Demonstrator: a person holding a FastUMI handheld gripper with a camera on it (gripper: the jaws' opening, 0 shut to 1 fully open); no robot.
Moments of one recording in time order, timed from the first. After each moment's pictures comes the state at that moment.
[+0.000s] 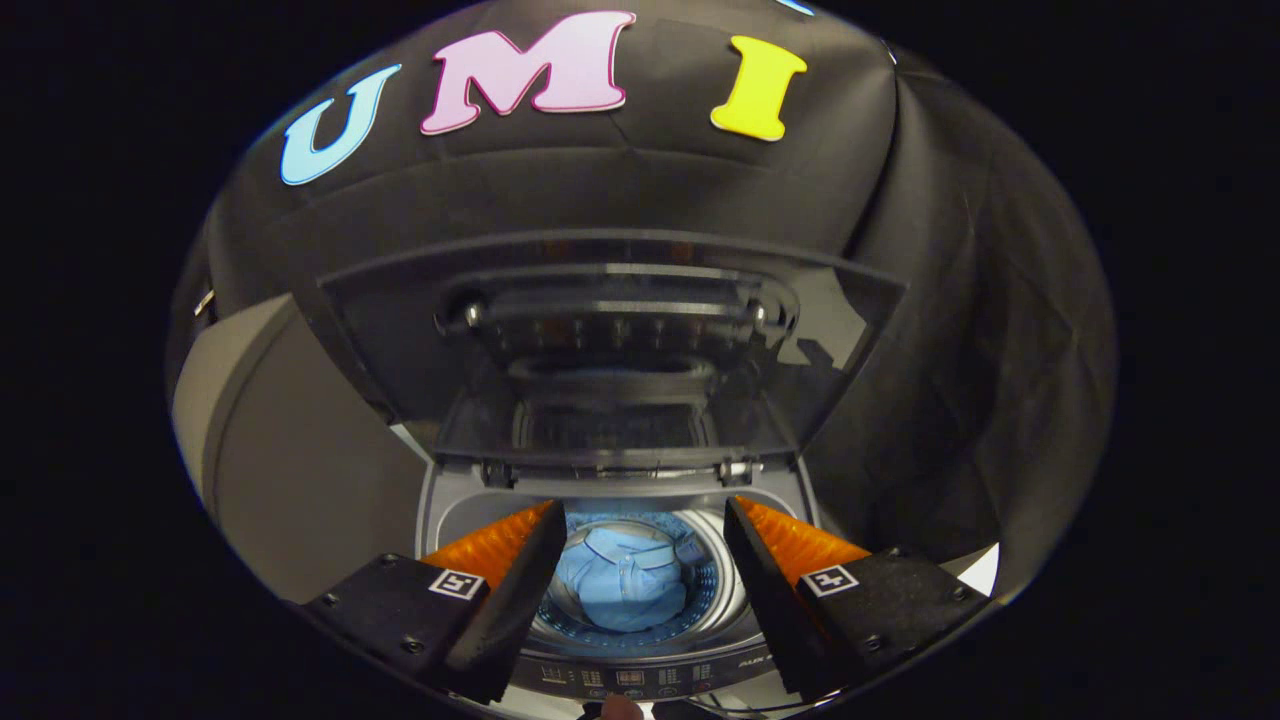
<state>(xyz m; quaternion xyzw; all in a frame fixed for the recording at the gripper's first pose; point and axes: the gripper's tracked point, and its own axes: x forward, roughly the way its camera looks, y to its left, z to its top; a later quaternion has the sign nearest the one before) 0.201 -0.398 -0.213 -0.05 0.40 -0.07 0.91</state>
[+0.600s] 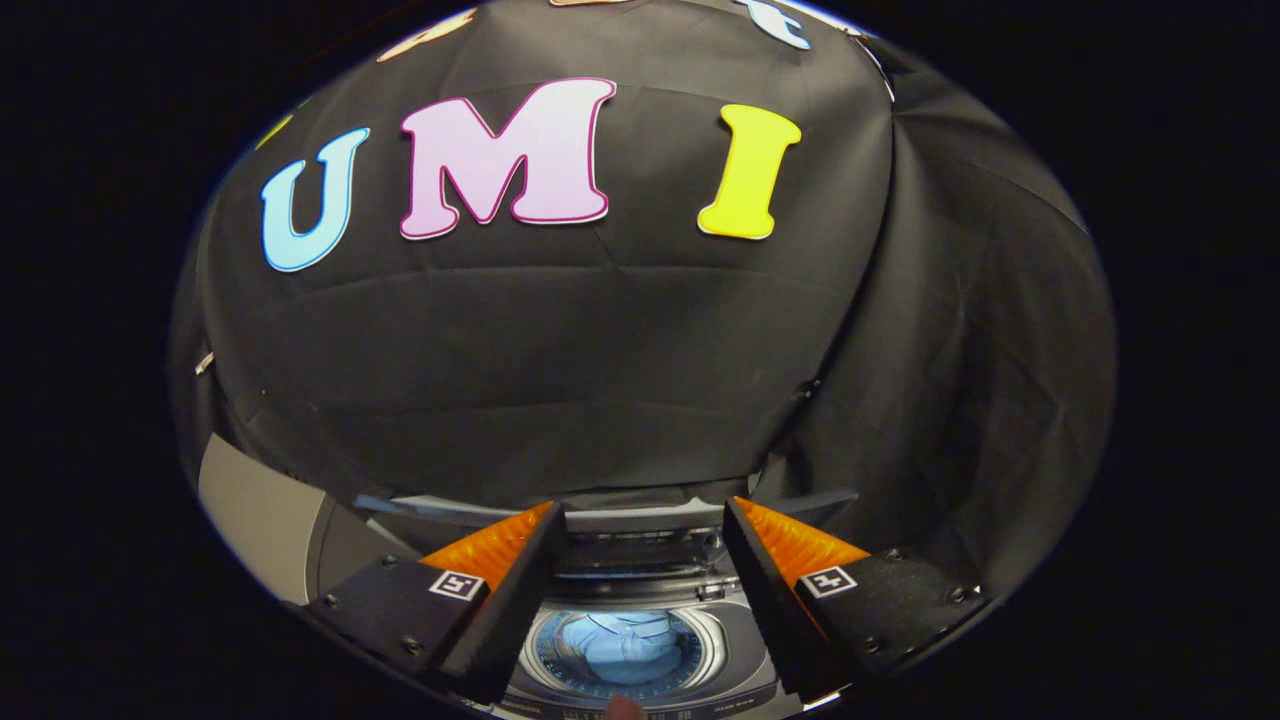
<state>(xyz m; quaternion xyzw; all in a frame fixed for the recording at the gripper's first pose) 0.302 -0.399 -0.099 -0.04 0.31 -0.07 0.95</state>
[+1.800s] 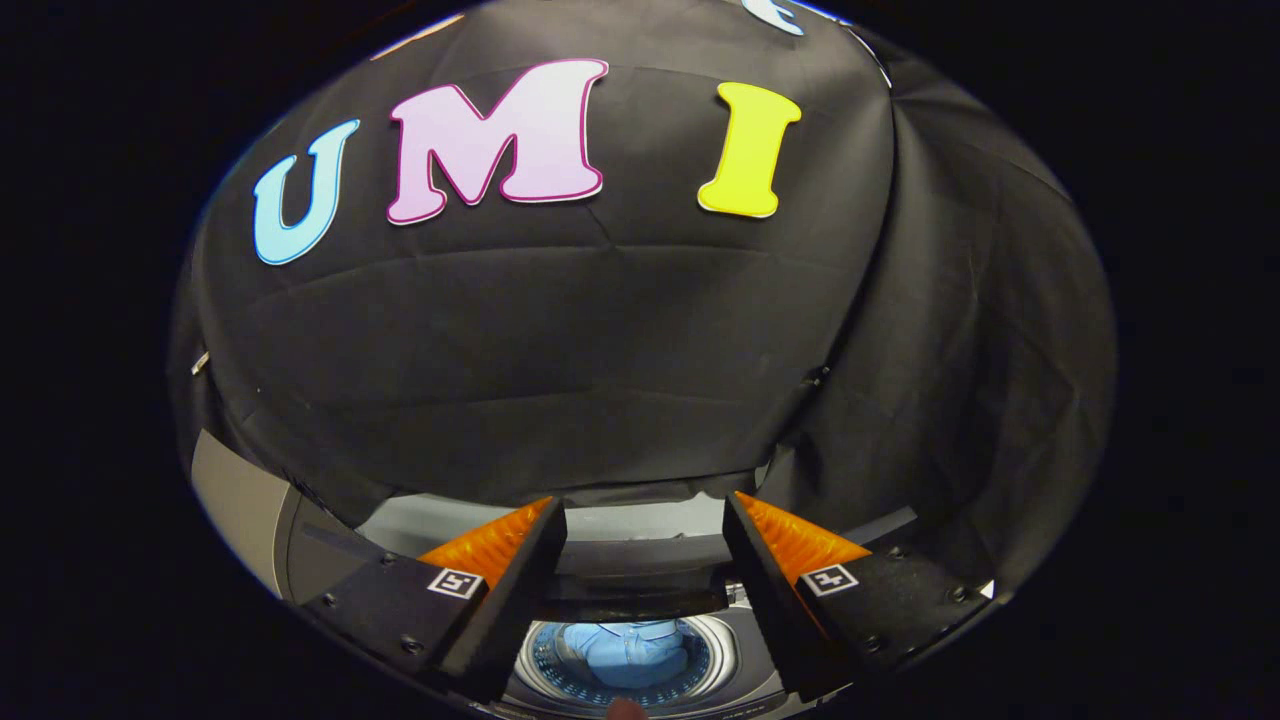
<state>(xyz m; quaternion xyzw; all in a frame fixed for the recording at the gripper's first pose) 0.301 -0.408 -0.140 -0.03 0.32 -0.07 0.94</state>
